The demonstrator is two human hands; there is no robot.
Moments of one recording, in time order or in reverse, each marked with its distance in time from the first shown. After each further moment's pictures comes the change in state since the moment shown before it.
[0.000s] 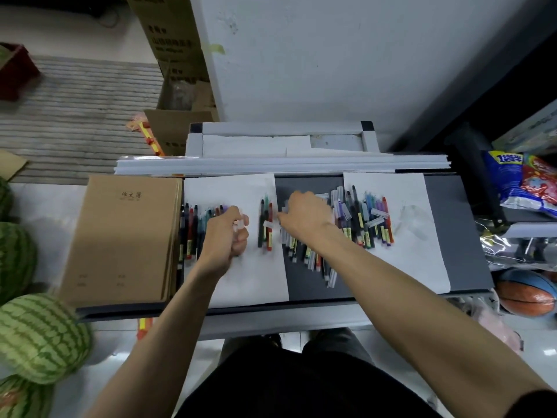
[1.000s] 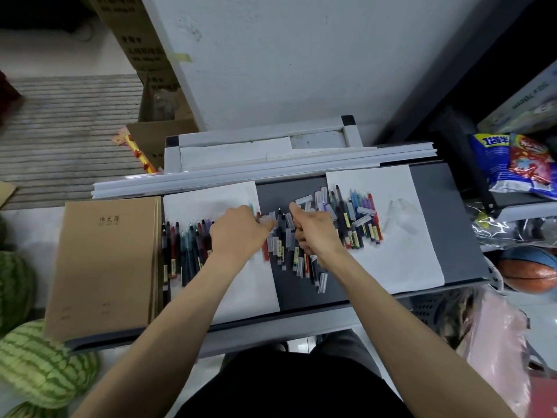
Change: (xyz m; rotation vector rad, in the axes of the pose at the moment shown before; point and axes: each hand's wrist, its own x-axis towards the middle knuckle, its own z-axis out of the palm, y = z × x) left_hand 0.036 0.009 0.069 1.430 0.249 0.337; right_hand -0.030 0.054 0.008 1.290 -0.110 0.403
